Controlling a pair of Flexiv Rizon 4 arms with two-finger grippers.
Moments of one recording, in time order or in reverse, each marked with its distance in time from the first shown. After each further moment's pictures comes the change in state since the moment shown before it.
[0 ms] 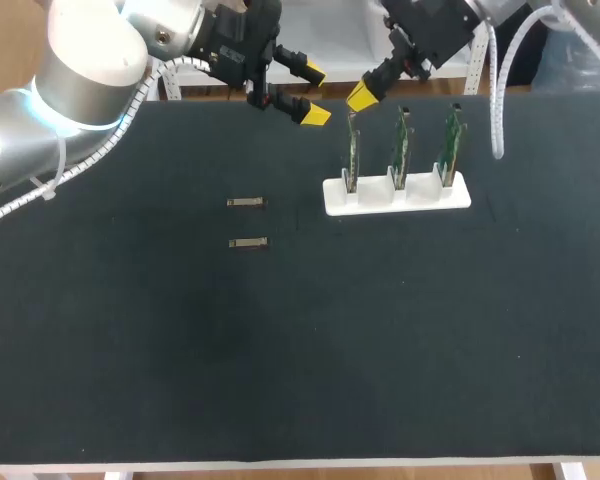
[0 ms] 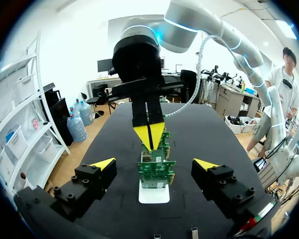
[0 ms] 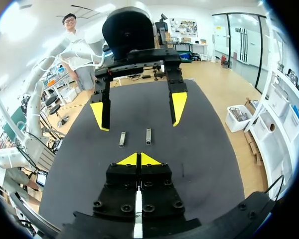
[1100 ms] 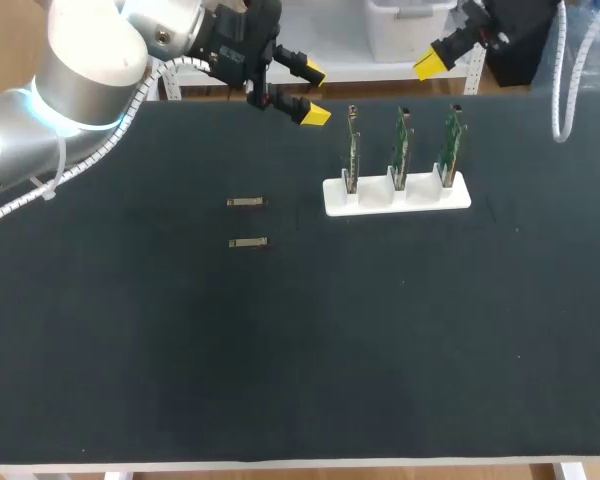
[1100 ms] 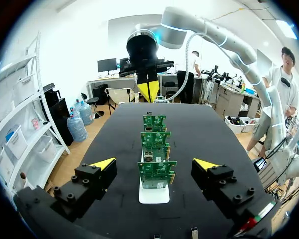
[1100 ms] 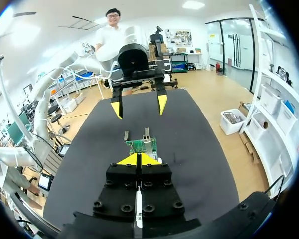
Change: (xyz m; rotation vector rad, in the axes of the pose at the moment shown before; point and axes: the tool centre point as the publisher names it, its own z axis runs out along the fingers) left arm 0.000 0.000 0.000 0.000 0.000 0.000; right arm 0.029 0.007 -0.093 0.014 -0.097 0.014
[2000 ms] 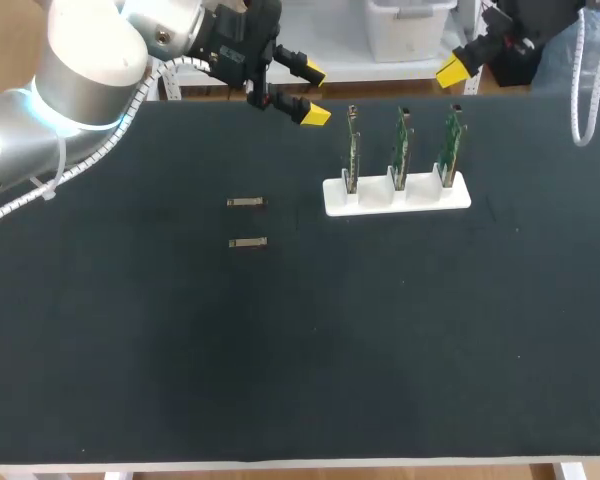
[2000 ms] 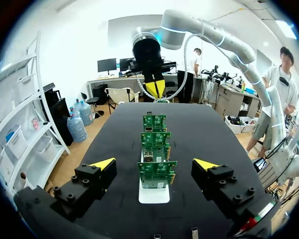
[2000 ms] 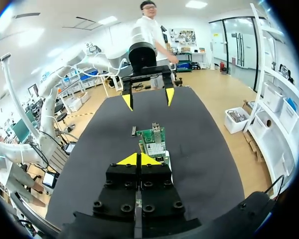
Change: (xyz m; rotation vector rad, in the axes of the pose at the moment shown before) left arm 0.000 0.000 0.000 0.000 0.000 0.000; right arm 0.019 0.016 -0.014 -0.044 0.004 0.006
